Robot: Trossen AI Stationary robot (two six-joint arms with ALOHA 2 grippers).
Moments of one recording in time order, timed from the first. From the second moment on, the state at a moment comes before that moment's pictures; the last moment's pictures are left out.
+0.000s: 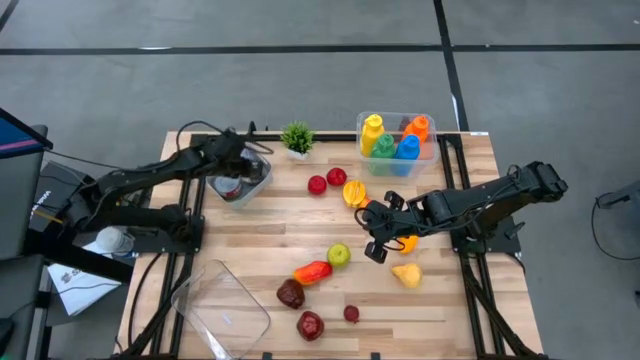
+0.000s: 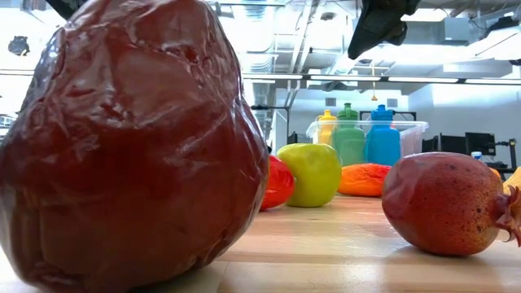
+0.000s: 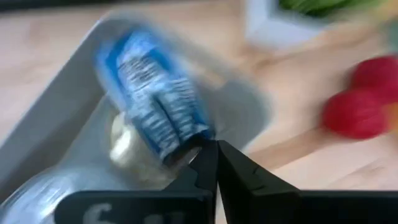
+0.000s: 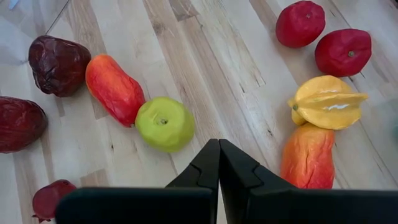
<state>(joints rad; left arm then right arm) 0.67 1.11 0.69 -0.53 -0.13 -0.63 0.29 1.41 1.22 -0.83 0.34 0.58</state>
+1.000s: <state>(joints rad) 0.66 1.08 0.69 -0.49 -0.26 -0.66 0.30 1.41 1.22 -0.83 0.37 0.57</state>
